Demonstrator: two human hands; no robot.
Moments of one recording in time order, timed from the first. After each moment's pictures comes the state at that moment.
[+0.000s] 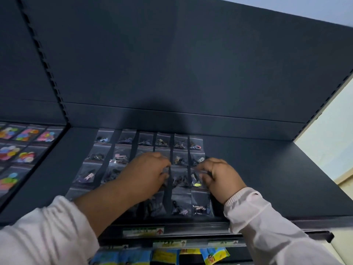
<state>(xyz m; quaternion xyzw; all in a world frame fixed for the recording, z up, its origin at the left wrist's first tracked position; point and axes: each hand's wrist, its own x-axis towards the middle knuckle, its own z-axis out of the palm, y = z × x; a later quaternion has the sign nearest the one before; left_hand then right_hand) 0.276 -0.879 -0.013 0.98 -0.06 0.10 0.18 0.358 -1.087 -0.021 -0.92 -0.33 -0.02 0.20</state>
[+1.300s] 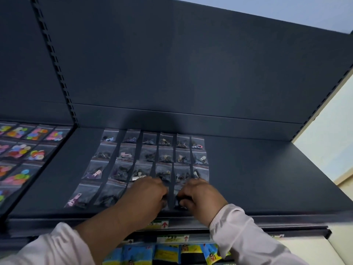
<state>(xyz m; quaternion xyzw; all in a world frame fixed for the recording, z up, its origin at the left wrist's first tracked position) 0.235 -0.886 -0.047 0.99 -0.09 0.03 0.10 0.303 -1.062 -0.040 -0.90 -0.40 0.06 0.14</state>
